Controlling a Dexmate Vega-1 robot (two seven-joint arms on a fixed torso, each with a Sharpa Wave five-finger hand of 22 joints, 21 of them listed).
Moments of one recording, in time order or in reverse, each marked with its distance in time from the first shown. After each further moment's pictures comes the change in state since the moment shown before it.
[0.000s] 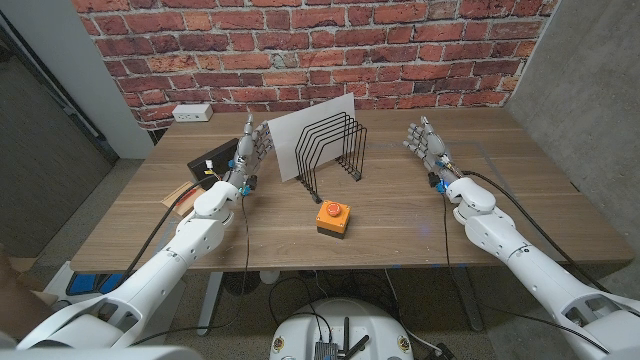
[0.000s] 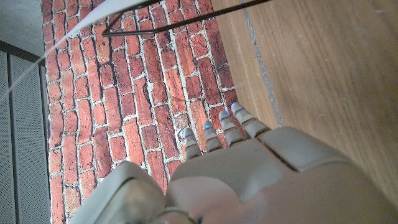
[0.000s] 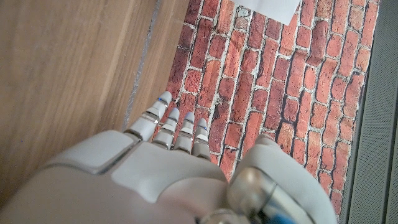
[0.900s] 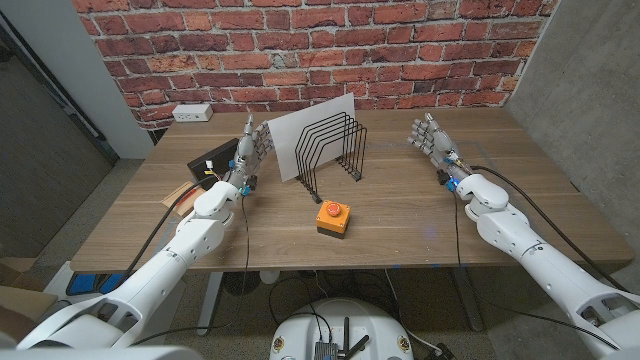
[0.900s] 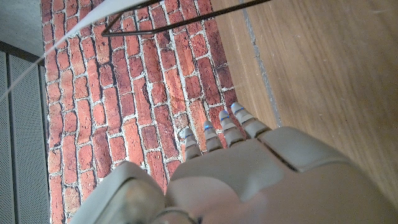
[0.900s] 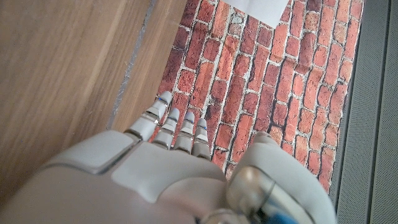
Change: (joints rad) left arm 0.001 0.000 0.000 0.000 0.000 0.002 0.001; left_hand 0.000 0.000 0.000 0.000 0.000 -0.003 -0.003 0.000 0.001 0.003 -0.003 0.000 0.002 0.000 0.000 0.000 0.000 0.000 0.000 0.000 0.000; right arm -0.017 -0.066 0.020 -0.043 0.000 0.008 0.045; right_hand 0.009 -0.009 0.008 -0.008 0.000 0.000 0.000 0.004 -0.003 0.000 0.000 0.000 0.000 0.000 0.000 0.000 -0.017 0.000 0.000 0.003 0.000
